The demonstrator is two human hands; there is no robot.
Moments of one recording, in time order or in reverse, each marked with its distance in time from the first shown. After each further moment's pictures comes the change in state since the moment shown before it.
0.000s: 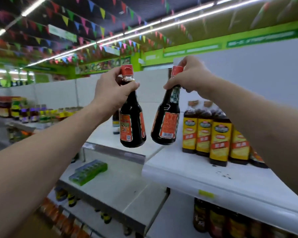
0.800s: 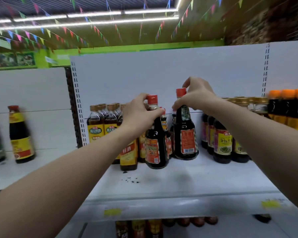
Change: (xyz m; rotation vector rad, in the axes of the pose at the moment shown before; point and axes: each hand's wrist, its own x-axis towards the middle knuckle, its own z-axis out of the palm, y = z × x) left_hand -0.073 0.080 0.314 -0.177 -0.490 0.174; right_hand -0.088 0.150 -0.220 -0.542 0.422 0.330
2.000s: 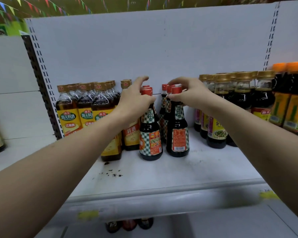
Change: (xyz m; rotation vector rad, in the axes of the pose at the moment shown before) left_hand 0.032 -0.028 0.059 -0.079 -0.221 -0.146; right_hand 0.020 0.085 0.039 0.158 -0.166 0.047
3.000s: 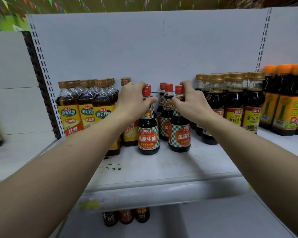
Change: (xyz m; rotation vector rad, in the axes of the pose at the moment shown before) left_hand 0.001 -0.013 0.006 0.453 0.134 0.186; right_hand -0.031 0.015 0.018 -0.201 0.175 -0.044
